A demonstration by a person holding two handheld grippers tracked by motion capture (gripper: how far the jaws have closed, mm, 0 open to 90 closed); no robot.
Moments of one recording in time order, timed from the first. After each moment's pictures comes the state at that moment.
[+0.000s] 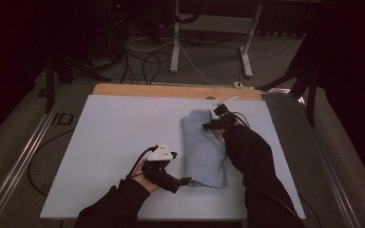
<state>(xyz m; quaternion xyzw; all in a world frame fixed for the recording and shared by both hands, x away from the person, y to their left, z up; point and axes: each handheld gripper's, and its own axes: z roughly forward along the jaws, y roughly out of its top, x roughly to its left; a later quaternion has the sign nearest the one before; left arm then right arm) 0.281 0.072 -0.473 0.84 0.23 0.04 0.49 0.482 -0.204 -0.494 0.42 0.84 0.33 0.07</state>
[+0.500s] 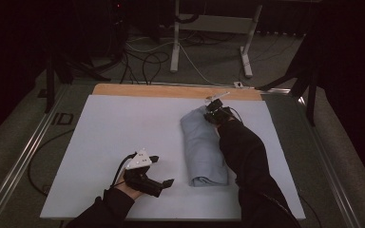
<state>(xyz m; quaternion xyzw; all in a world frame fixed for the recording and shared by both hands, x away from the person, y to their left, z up) 0.270 0.118 -0.495 0.81 0.28 0.08 0.51 0.478 -0.176 -0.468 0.39 0.85 0.30 0.20</state>
